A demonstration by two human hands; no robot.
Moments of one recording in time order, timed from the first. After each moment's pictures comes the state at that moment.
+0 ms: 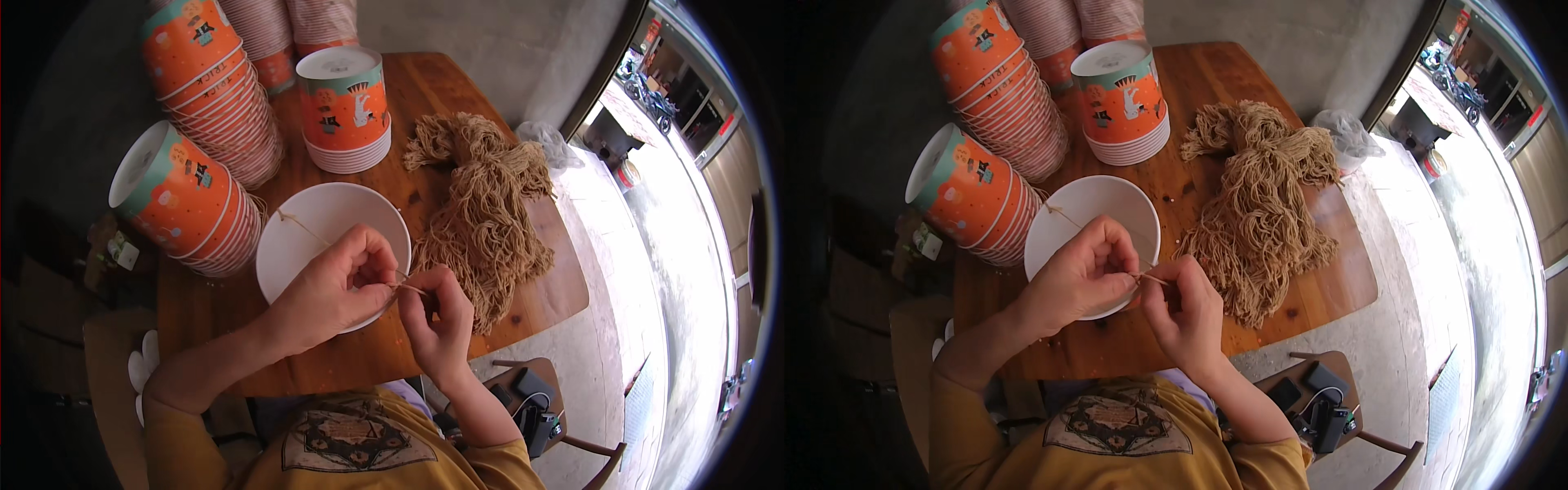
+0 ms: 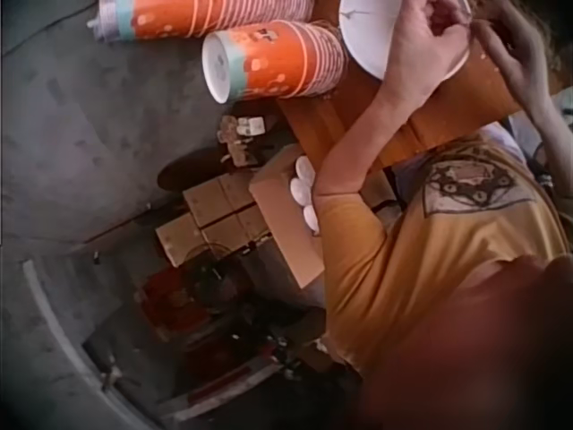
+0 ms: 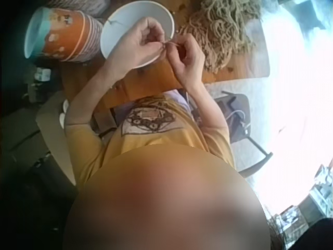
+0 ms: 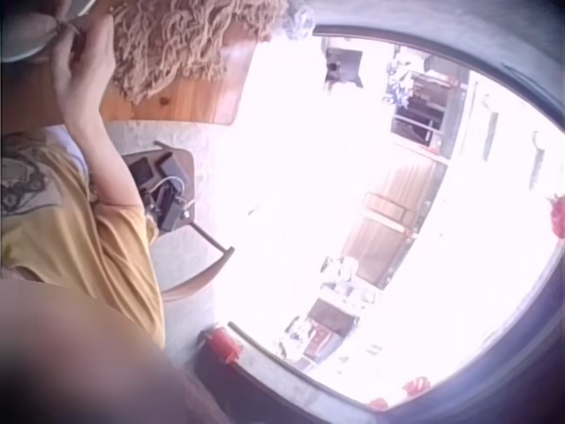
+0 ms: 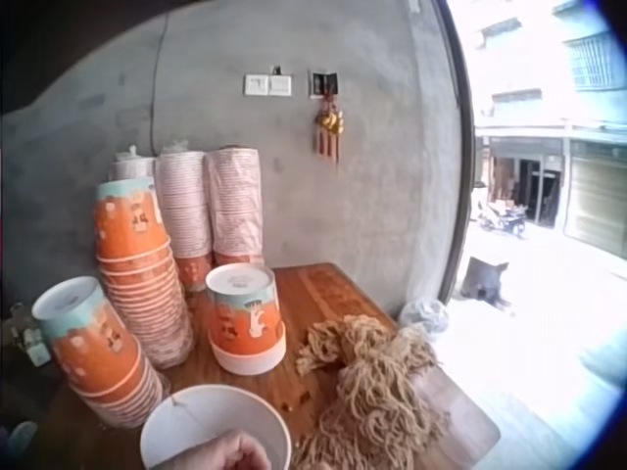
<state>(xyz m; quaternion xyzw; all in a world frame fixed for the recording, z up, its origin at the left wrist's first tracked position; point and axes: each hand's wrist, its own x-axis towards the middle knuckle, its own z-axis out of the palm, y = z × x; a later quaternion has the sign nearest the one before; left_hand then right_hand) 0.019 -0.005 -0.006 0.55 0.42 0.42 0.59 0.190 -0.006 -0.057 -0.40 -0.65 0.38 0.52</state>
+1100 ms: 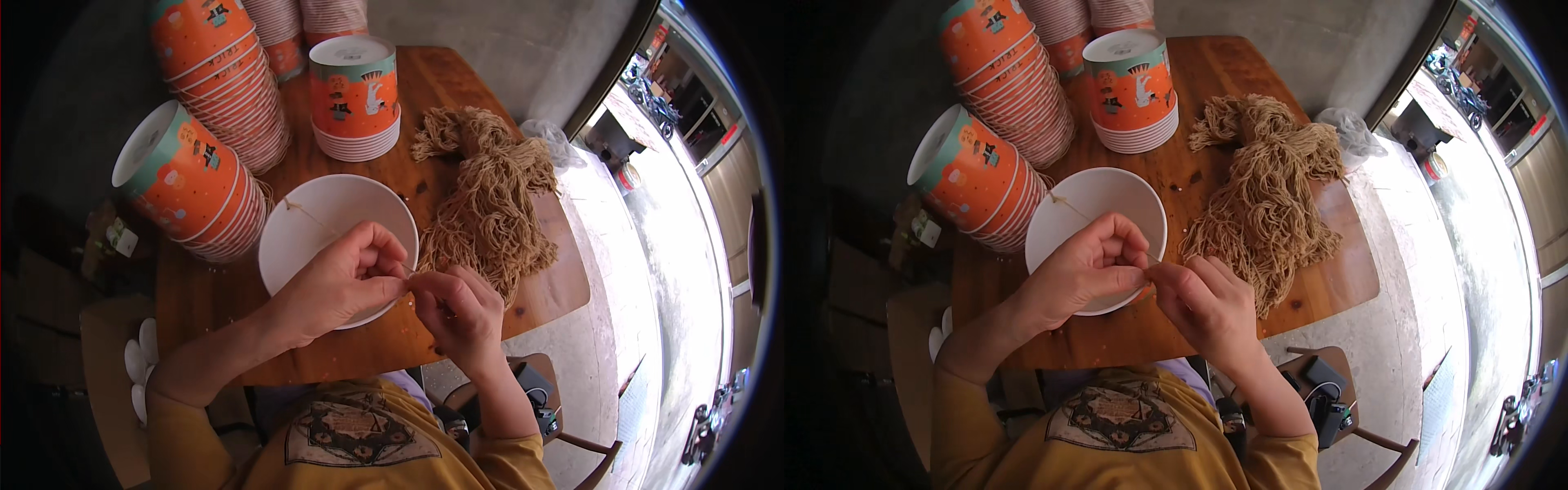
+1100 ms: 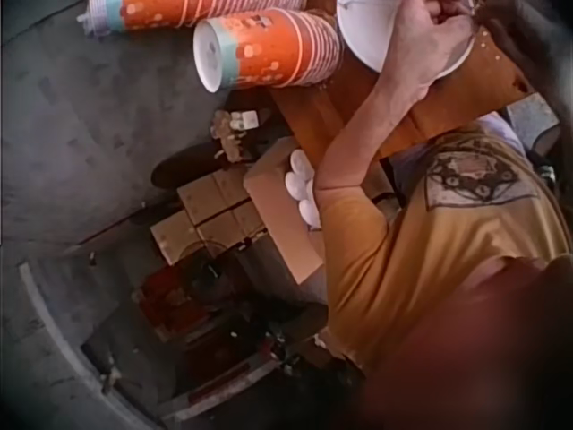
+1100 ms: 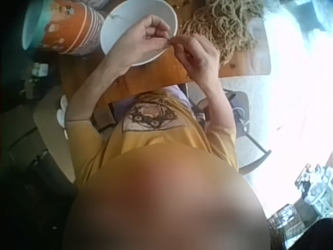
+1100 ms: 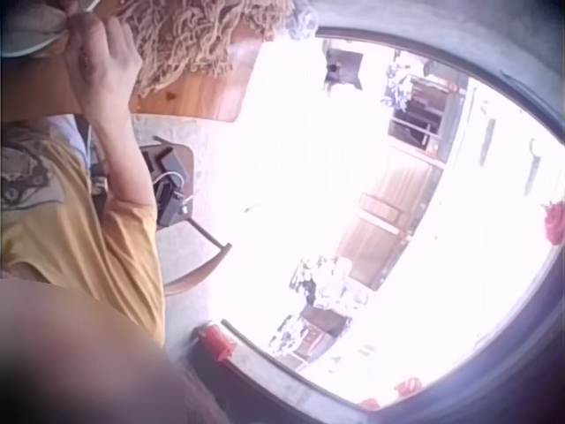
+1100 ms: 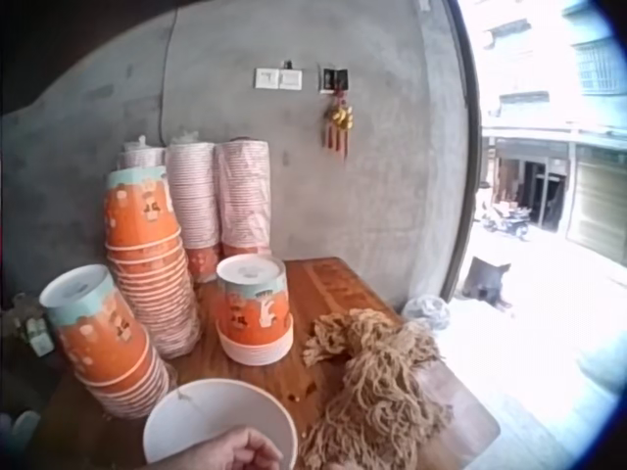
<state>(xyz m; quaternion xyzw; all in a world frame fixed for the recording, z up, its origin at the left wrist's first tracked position) 0.013 -0.015 -0.006 0.47 0.42 0.40 0.66 0.214 0.003 -0.045 -0.30 -0.82 0.15 0.46</state>
